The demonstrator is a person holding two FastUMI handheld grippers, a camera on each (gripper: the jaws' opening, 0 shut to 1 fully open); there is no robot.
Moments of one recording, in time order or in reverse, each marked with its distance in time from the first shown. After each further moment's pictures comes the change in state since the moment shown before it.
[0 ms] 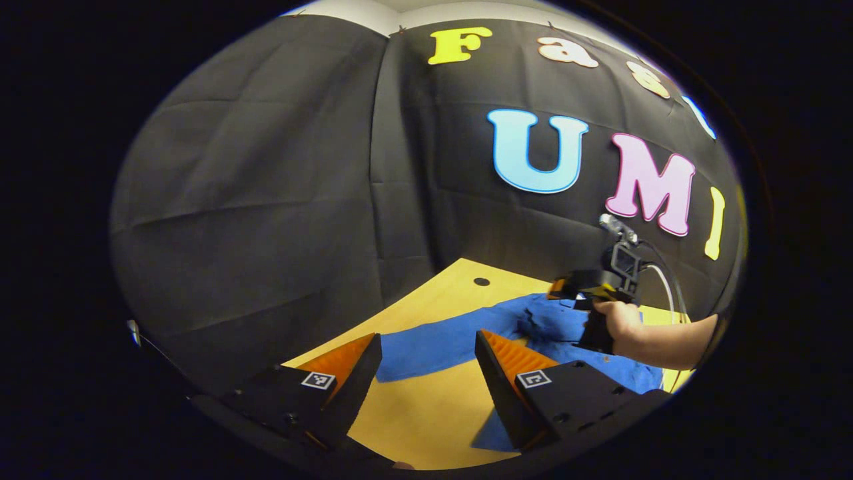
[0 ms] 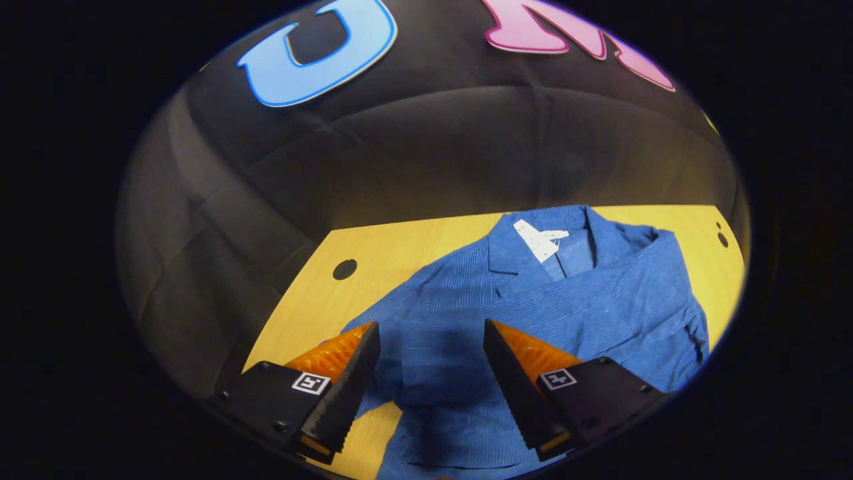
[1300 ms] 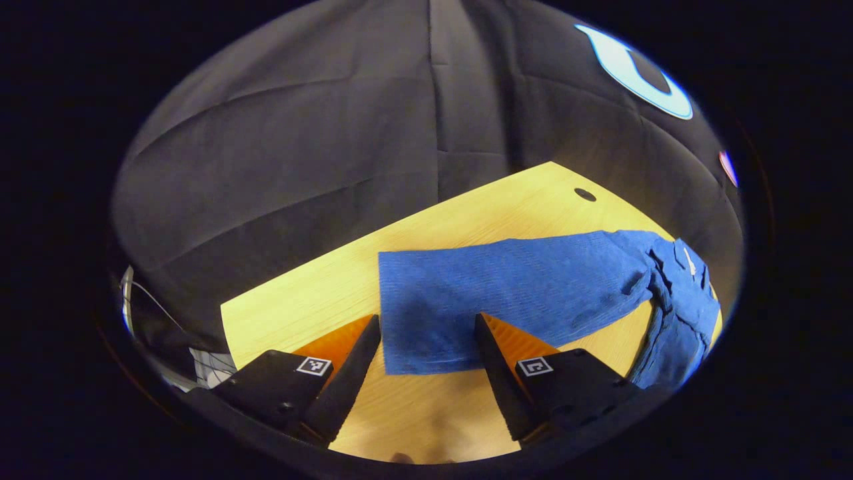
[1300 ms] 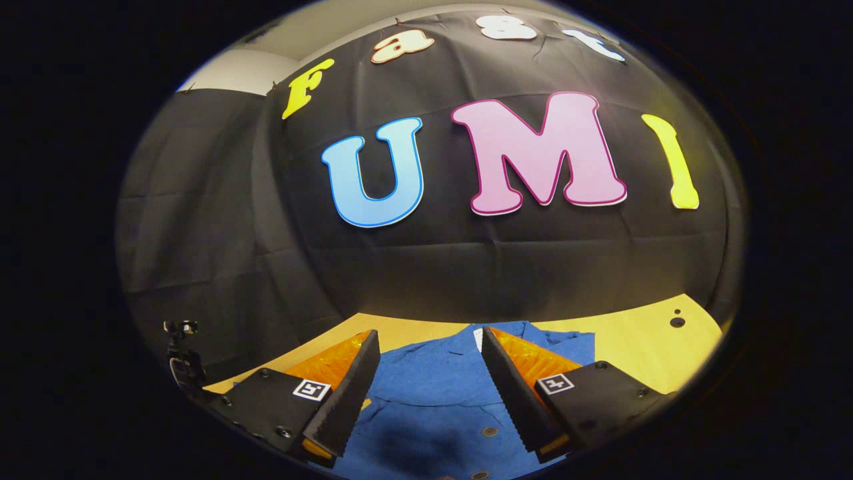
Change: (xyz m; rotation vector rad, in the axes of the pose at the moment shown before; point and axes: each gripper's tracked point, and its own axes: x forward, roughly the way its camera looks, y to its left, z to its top) left arm 0.127 0.033 -0.091 -0.082 0.432 0.232; right arm -0.203 -0.073 0.052 -0.166 -0.503 0.083
